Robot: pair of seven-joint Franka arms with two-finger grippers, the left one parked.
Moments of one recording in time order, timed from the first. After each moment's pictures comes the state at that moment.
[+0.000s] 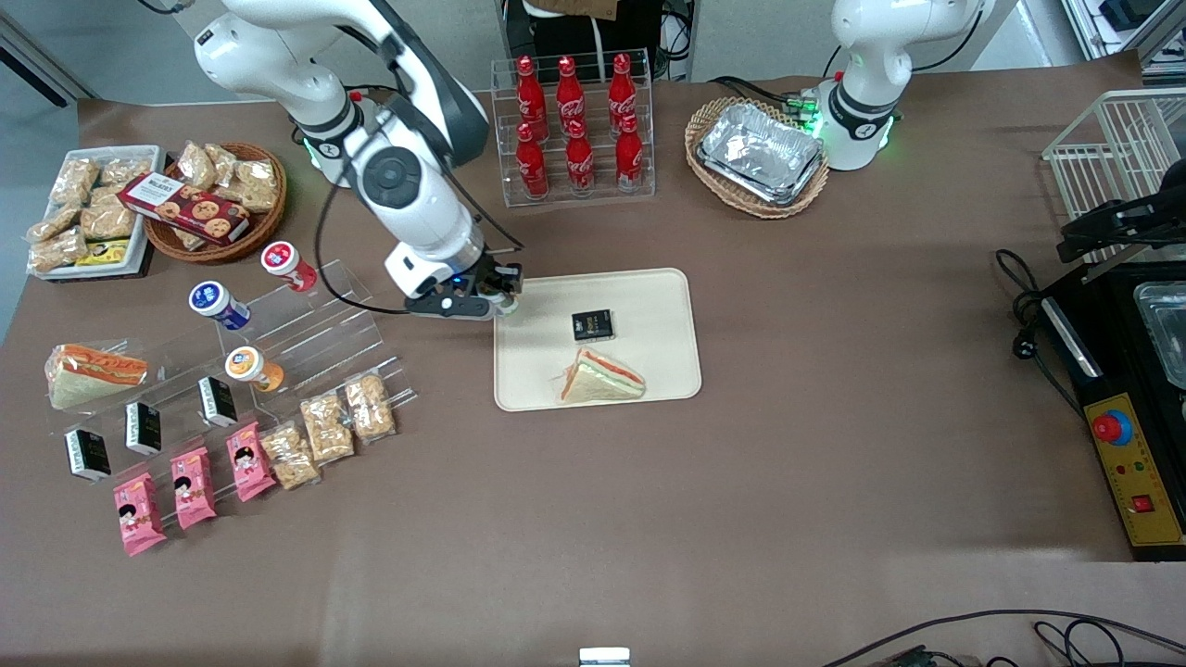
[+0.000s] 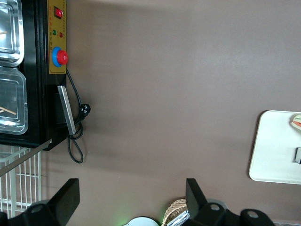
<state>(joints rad) 0.68 0.12 -0.03 -2.18 0.19 2.33 0.68</state>
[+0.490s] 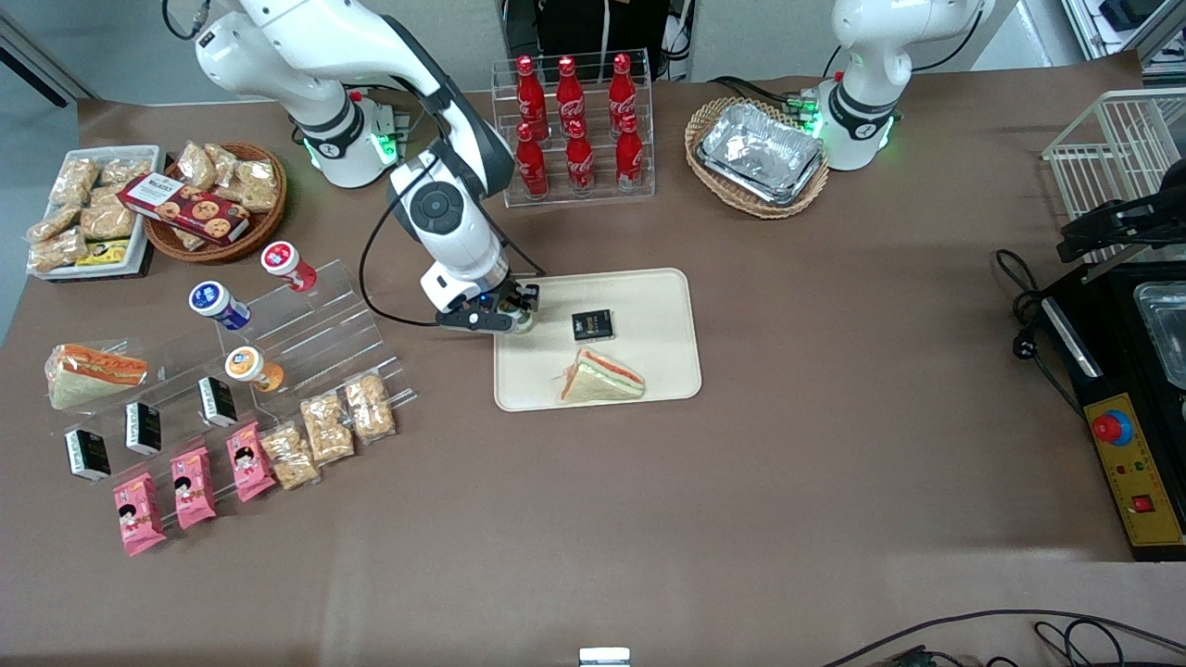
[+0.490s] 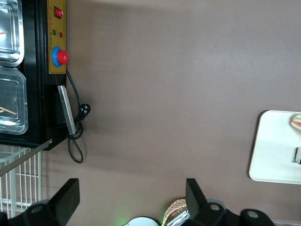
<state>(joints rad) 0.72 0.27 -0.03 -2.24 0.19 2.55 0.72</state>
